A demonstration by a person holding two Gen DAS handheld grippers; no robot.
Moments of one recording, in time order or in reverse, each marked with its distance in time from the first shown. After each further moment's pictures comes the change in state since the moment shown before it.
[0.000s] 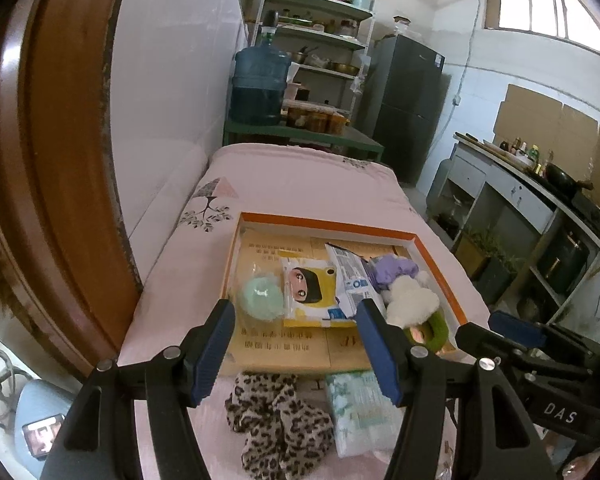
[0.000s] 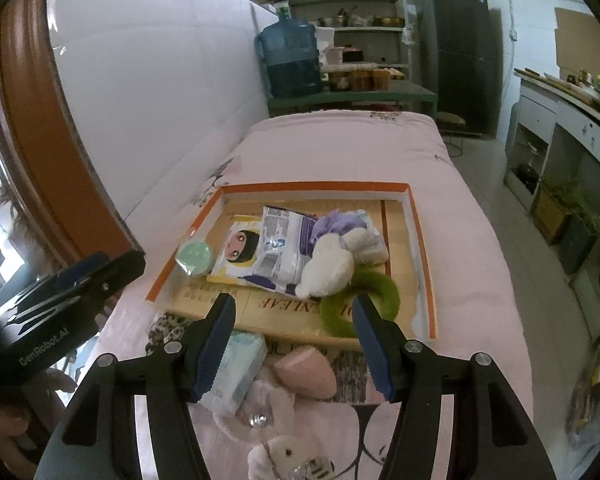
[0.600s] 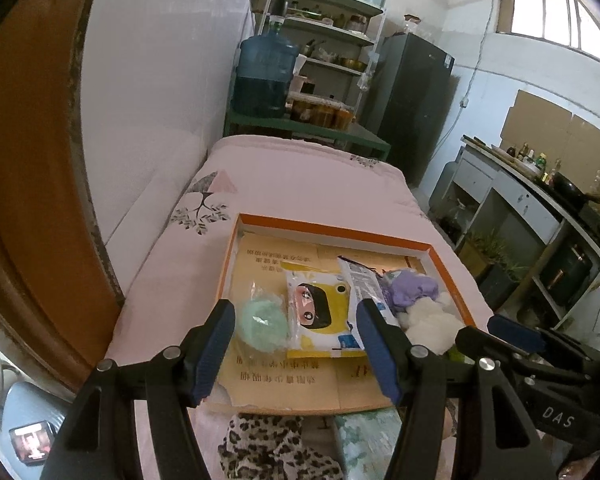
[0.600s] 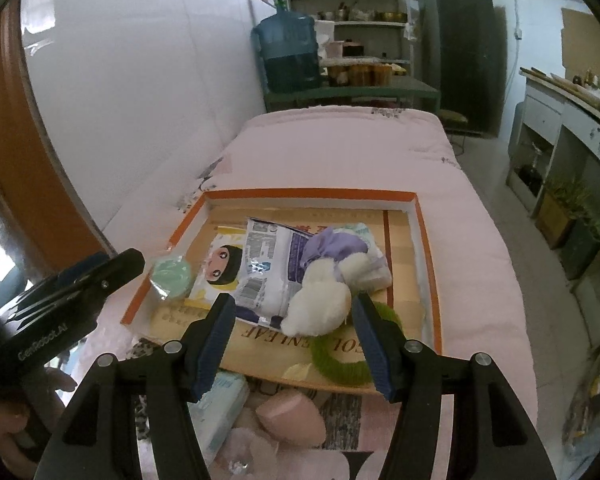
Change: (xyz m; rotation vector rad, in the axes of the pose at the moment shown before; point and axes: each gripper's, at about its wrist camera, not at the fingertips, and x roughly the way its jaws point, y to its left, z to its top) left arm 0.047 0.011 0.015 -0.040 0.025 -0.010; right arm 0.034 -0.009 0.017 -0.008 0.017 -0.007
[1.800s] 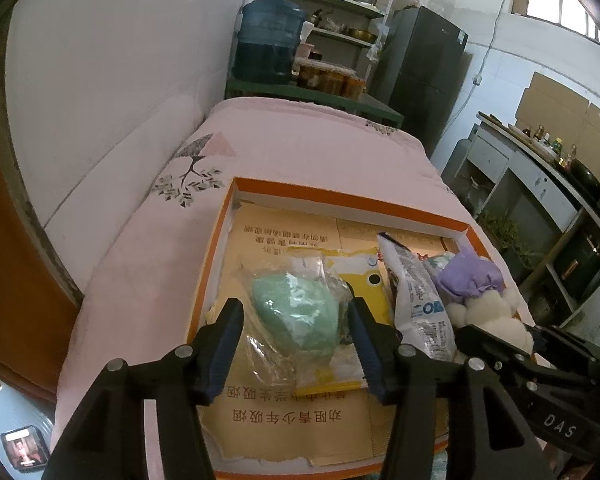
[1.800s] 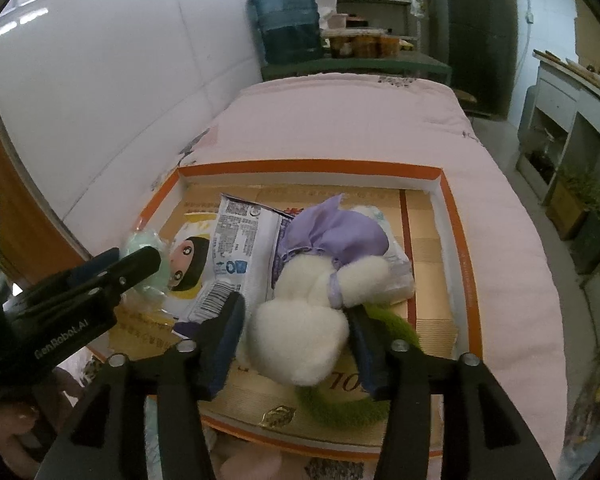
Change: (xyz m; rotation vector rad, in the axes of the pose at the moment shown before) left arm 0.080 0.008 -0.002 -0.008 0.105 0.019; right arm 0.080 -0.015 0.008 -0.001 0.087 0.012
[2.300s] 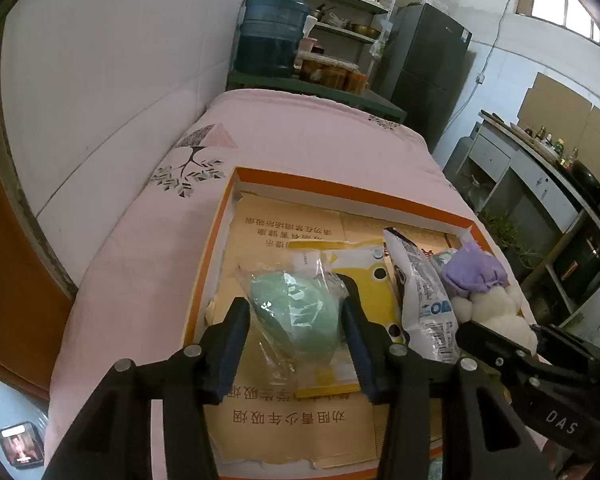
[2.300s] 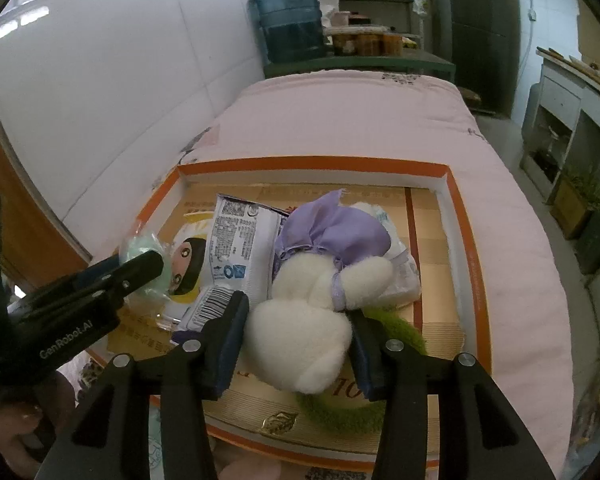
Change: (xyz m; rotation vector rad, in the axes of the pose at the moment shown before) left arm 0.005 0.004 -0.002 -0.015 0.018 -0.005; right arm 0.009 0.002 0.002 -0.002 0.012 0.012
